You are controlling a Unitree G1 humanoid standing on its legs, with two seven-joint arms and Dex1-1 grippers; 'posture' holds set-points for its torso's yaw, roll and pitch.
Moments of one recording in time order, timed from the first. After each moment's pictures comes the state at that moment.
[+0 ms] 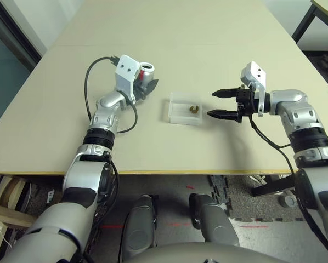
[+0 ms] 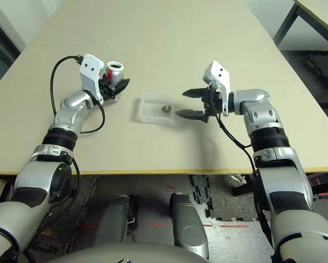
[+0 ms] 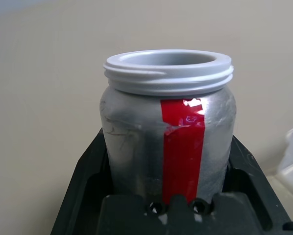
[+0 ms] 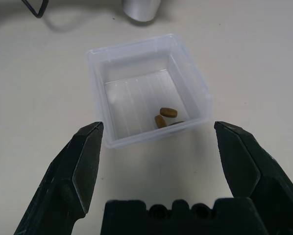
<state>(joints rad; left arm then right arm) -0.88 0.27 0.10 0.96 -0.06 -0.12 -0.53 -0.80 -0.55 0.07 0.64 0.18 0.16 1.31</state>
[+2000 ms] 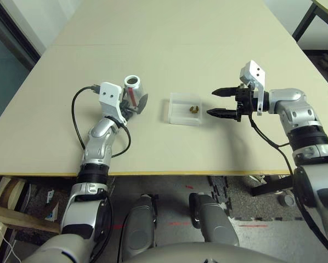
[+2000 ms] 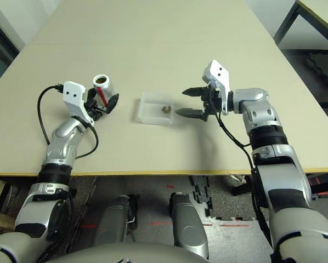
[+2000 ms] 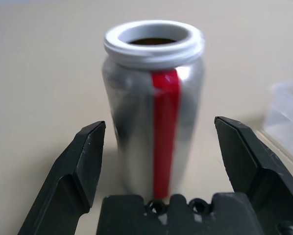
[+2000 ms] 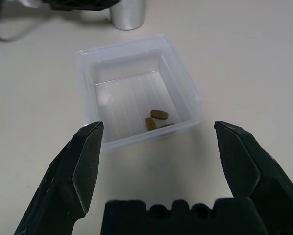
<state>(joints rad) -0.40 0.25 0.14 0.27 -0.18 0.06 -0.46 -0.84 -0.53 0.07 0.71 0.16 0.11 1.30</state>
